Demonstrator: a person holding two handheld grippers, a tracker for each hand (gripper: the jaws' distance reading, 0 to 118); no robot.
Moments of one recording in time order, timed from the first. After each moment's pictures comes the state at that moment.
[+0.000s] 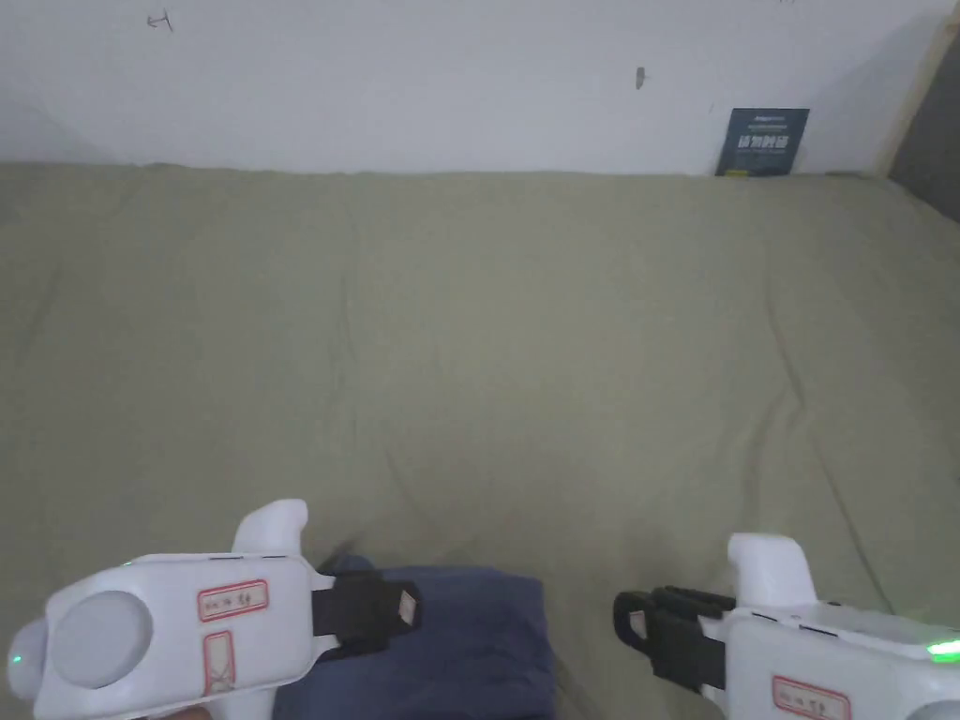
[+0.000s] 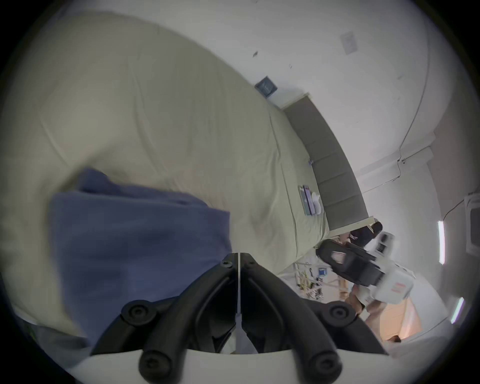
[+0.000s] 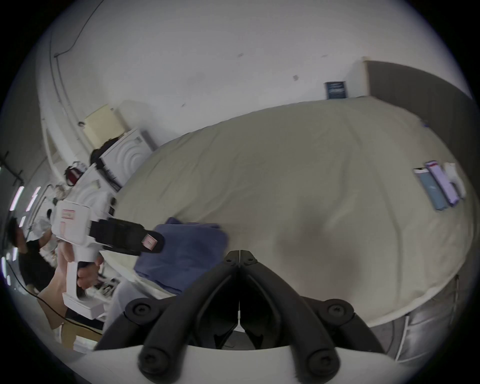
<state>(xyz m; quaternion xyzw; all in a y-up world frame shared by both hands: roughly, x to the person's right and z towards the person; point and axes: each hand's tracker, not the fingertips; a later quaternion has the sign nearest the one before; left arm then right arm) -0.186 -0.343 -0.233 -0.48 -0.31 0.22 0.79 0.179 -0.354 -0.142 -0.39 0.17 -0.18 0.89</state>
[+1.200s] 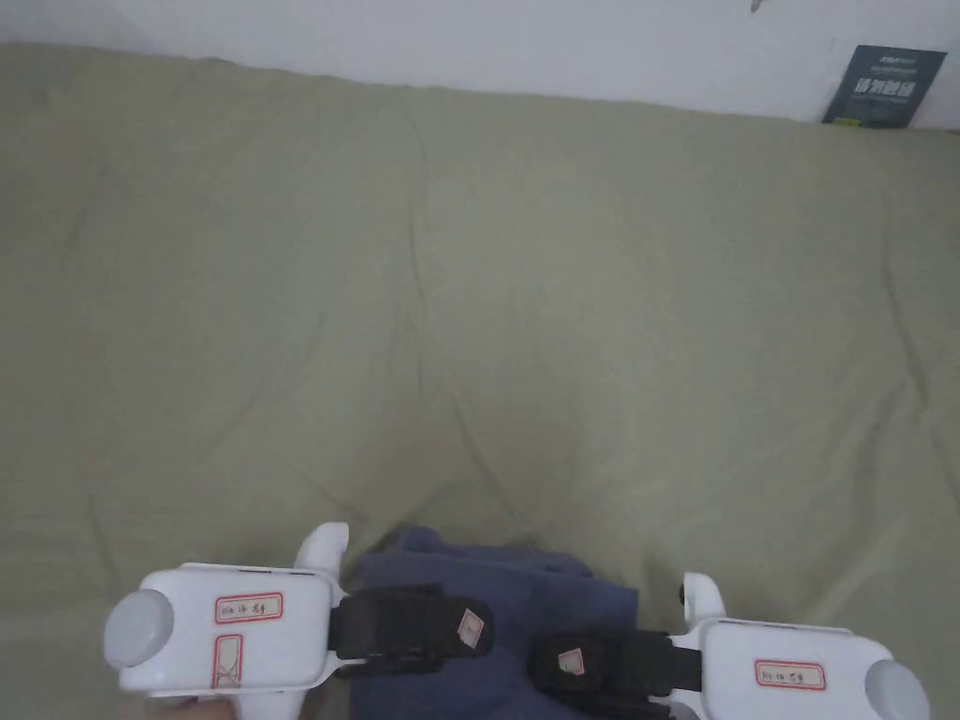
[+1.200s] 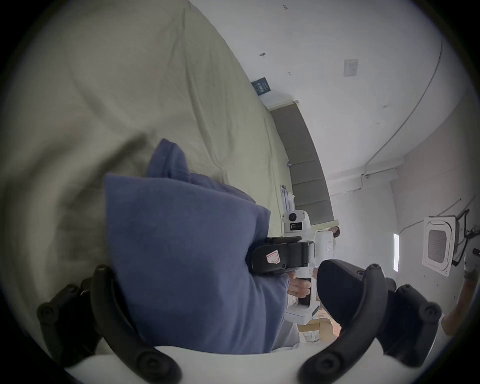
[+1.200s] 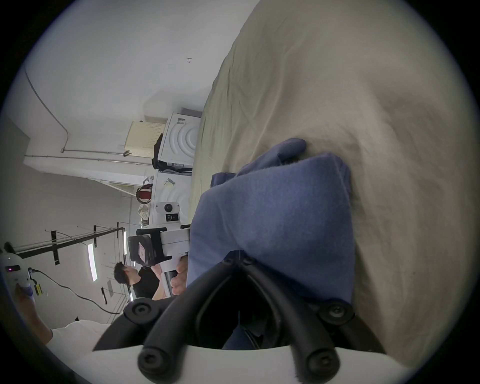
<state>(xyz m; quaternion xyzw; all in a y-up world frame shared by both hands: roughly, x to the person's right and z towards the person) -0.213 -0.484 -0.298 -0.52 -0.45 0.33 0.65 0.160 -0.494 -0.221 -0.49 0.31 -0.44 0.68</state>
